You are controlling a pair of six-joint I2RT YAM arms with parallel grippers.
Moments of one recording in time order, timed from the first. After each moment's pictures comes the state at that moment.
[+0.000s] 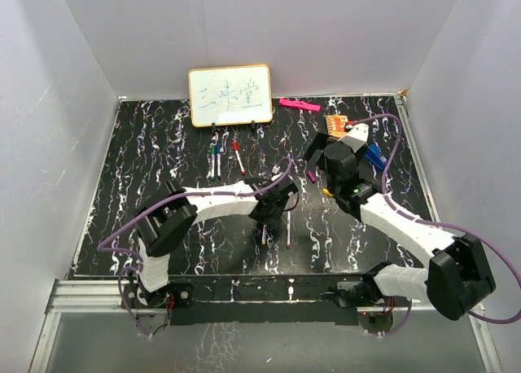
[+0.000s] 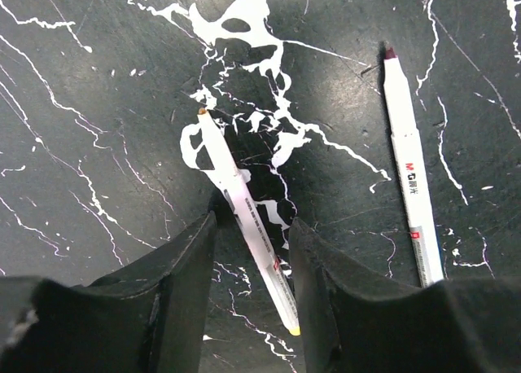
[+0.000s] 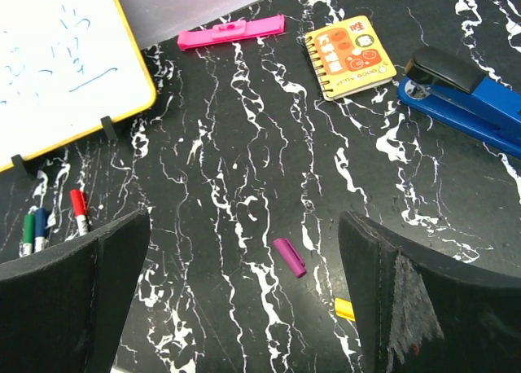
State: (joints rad) left arm -1.01 1.91 1.26 -0.62 -0.25 -0.50; right arm 0.53 1.19 0.76 0.13 0.61 0.50
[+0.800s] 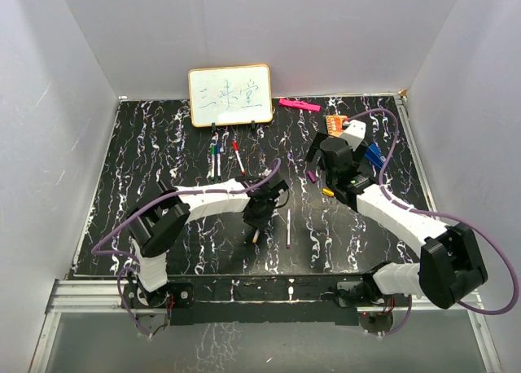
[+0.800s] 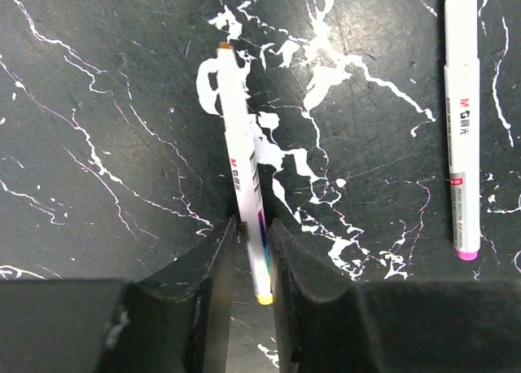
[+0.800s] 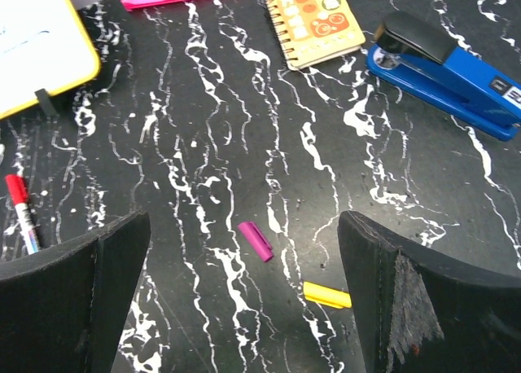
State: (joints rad) left arm -0.96 1.86 1.20 -0.67 -0.12 -0.48; right arm 0.49 1.27 0.83 -0.02 0.59 0.51
